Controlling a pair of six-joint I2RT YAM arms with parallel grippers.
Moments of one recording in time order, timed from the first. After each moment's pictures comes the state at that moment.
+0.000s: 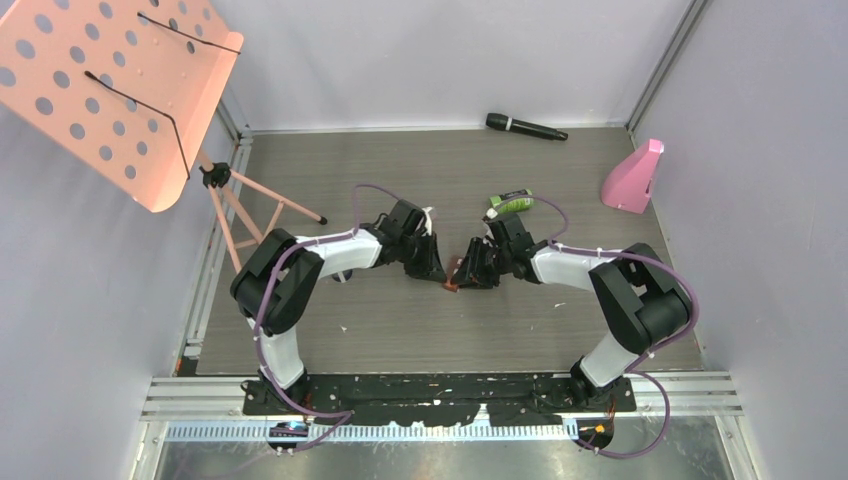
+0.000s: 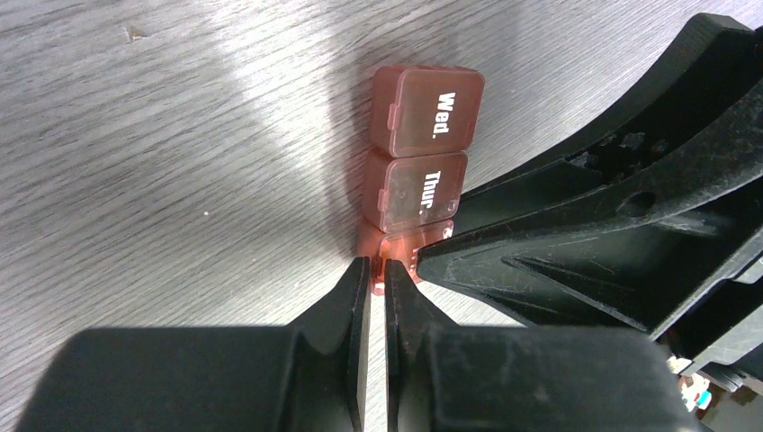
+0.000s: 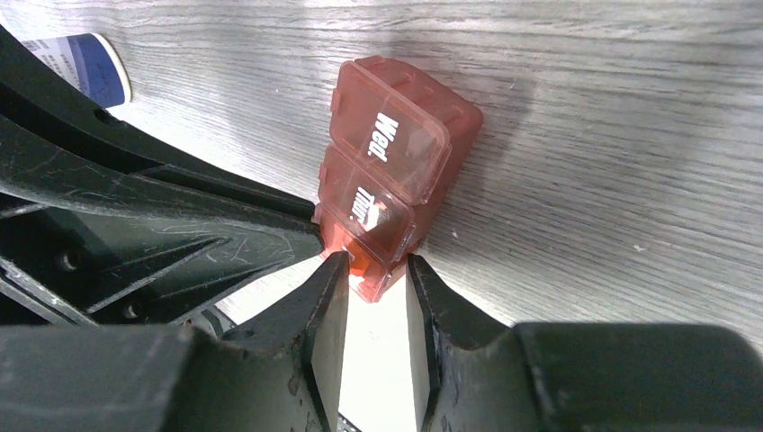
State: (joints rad) left arm -0.68 1.86 1.05 -0.16 0.38 -0.66; right arm 0.52 1.63 0.73 -0.02 -0.38 0.78
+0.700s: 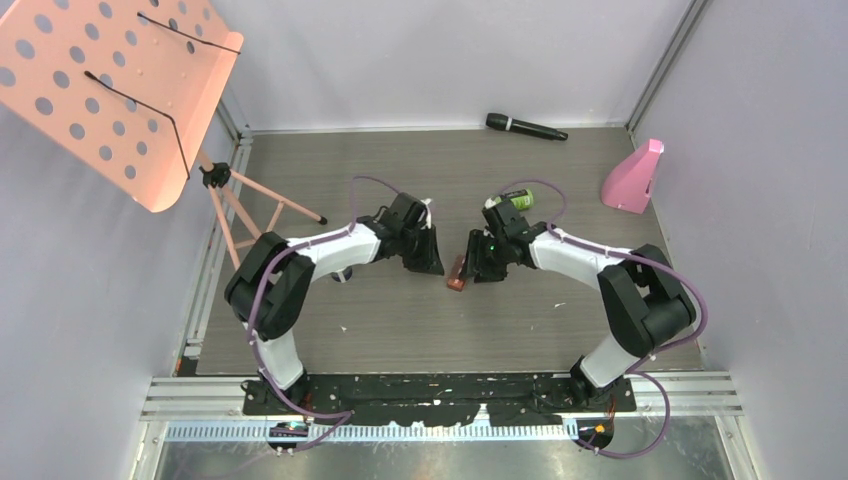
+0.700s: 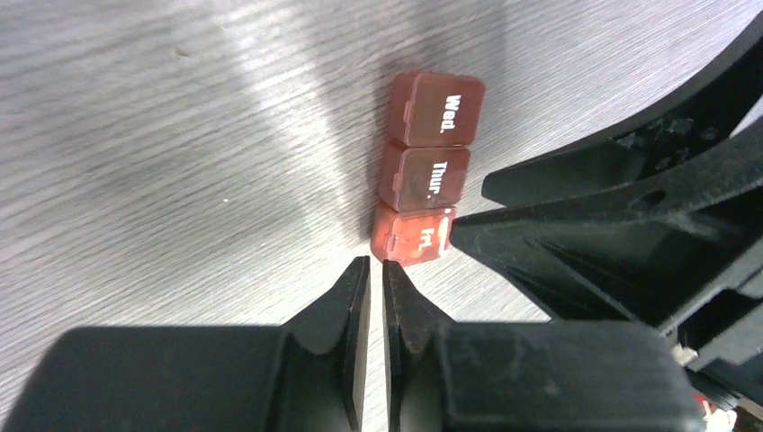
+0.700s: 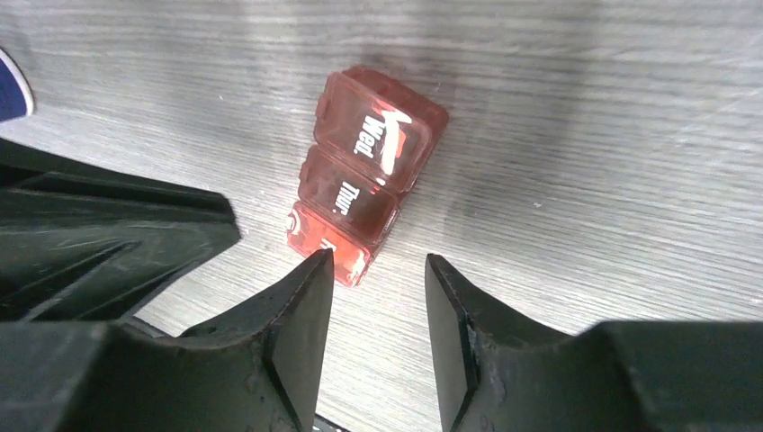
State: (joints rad) left arm -0.68 1.80 1.11 -0.25 0.31 -0.65; right arm 0.53 1.60 0.88 -0.32 -0.23 0.65
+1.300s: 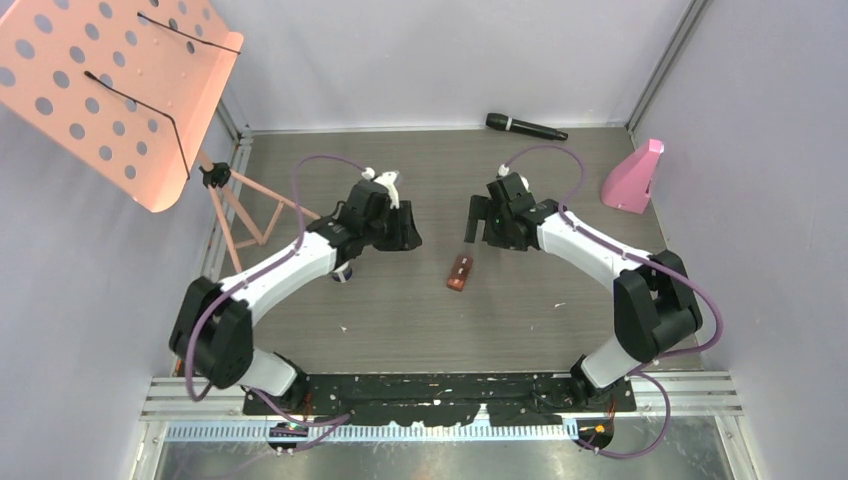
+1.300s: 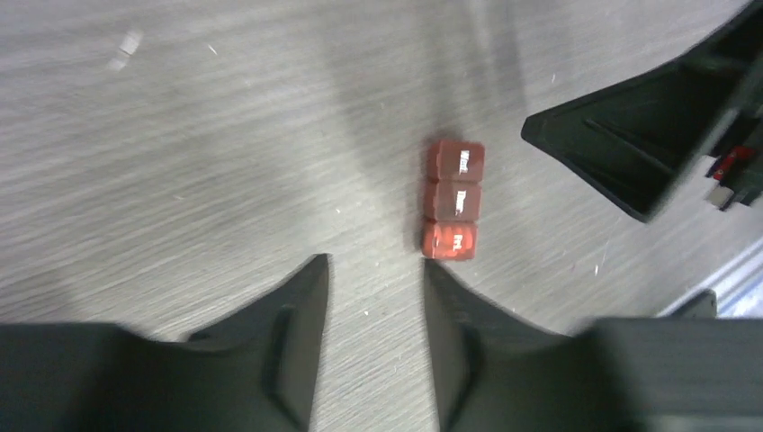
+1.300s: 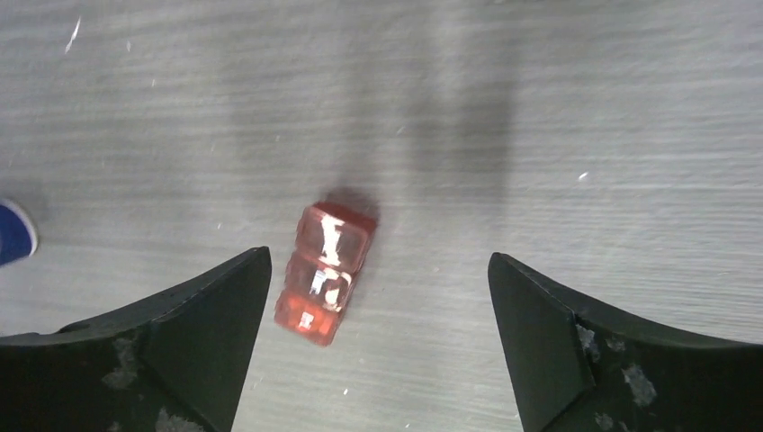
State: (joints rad) left arm -0.59 1.50 1.02 -0.27 0.15 -0.54; right arm 0.49 1.56 1.06 -0.46 0.04 0.60
